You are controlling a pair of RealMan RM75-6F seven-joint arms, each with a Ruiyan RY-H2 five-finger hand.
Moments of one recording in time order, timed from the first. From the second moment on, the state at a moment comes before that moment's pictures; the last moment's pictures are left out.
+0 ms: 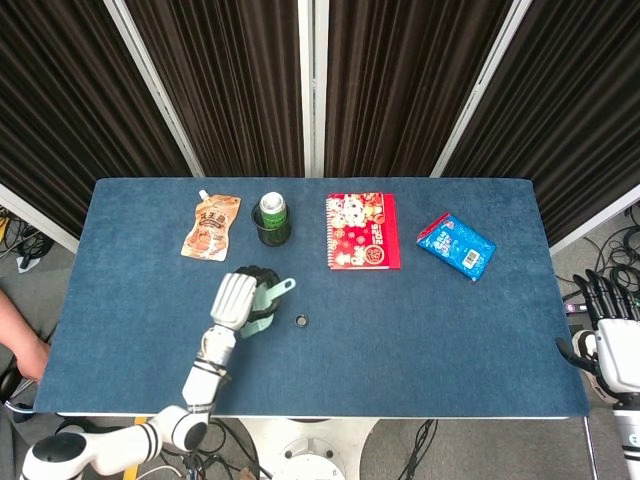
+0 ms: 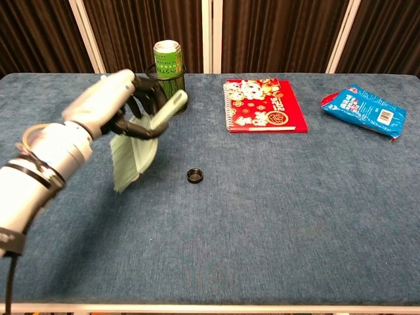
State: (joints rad) left arm -0.59 -1.99 -0.26 -1.08 1.43 1.24 -0.04; right arm 0.09 -1.02 0.09 -1.63 -1.45 1.45 0.06
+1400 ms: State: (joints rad) left arm -0.81 -1.97 -0.19 -1.00 1.49 1.03 -0.48; right arm 0.07 -1.01 0.09 -1.65 -1.45 1.48 0.06
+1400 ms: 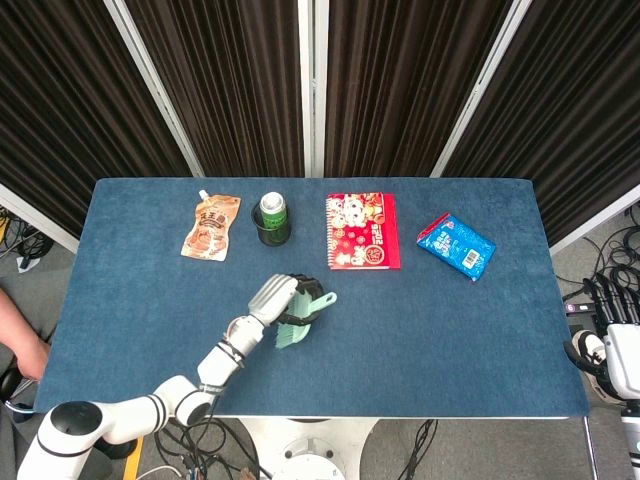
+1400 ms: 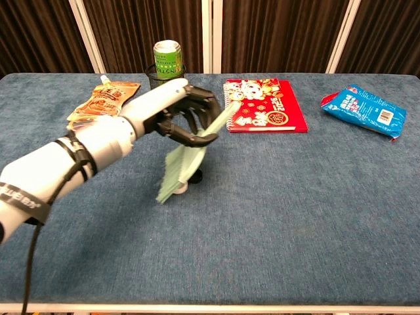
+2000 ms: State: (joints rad) left arm -0.86 -1.93 -0.29 -0.90 1.40 0.99 -0.50; right arm 0.07 -1.01 0.09 -1.63 -1.45 1.47 0.07
